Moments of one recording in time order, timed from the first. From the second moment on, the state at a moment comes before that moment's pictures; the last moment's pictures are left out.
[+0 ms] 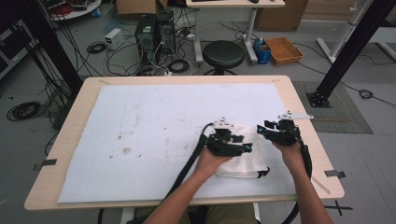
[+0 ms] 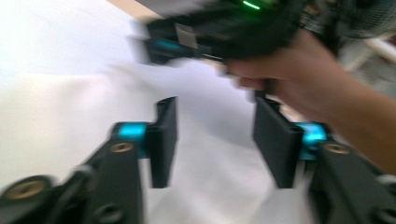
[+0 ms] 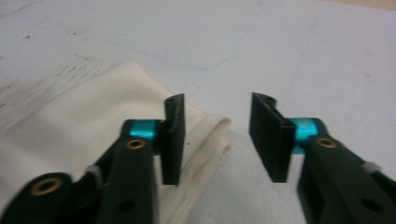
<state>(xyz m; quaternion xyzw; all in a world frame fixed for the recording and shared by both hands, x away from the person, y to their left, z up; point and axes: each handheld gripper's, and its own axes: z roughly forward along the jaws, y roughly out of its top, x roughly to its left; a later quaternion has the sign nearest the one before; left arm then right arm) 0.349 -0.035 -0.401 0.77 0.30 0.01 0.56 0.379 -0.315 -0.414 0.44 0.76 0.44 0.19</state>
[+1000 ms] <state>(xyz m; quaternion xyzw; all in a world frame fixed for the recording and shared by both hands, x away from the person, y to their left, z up) 0.331 0.202 -0.427 0.70 0.44 0.13 0.54 0.347 -0.238 -0.399 0.37 0.84 0.38 0.14</state>
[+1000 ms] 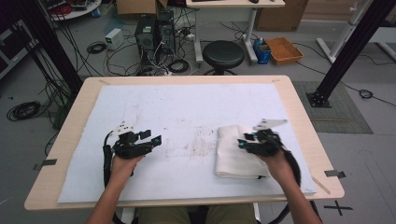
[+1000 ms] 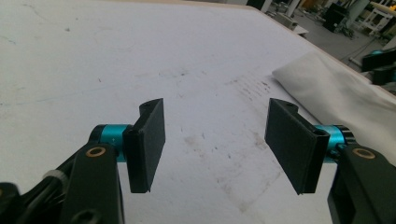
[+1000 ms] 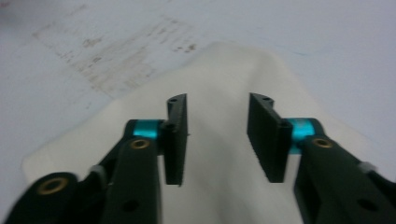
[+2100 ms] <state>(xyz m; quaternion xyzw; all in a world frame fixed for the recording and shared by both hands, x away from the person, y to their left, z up) 0.330 0.207 -0.427 0.69 0.45 0.14 0.56 0.335 -0.278 -0.425 0.40 0.82 0.37 0.15</state>
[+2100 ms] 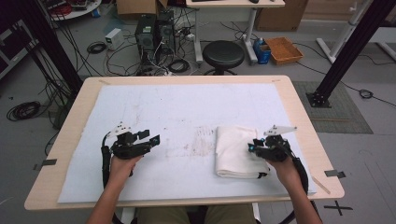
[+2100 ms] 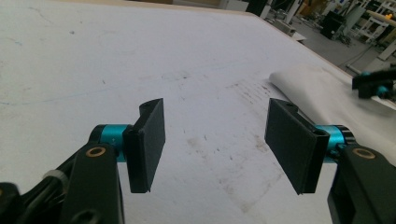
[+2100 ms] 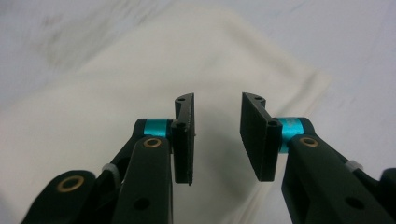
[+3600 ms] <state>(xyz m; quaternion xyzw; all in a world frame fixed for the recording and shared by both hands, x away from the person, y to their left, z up) 0.328 0.245 -0.436 0.67 0.42 0.19 0.58 0.313 -0.366 -0.410 0.43 0.75 0.42 0.27</state>
